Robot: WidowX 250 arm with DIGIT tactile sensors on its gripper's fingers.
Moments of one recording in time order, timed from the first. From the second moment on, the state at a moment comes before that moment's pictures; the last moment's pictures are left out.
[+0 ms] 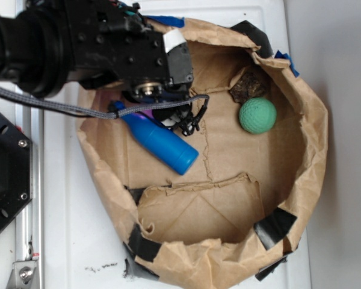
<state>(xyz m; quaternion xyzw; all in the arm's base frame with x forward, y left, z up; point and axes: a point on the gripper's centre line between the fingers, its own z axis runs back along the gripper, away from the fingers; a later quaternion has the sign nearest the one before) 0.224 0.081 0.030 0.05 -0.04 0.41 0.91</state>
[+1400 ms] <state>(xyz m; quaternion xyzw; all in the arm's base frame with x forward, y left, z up) 0.237 0.070 0.070 0.02 -0.08 0.42 0.90</state>
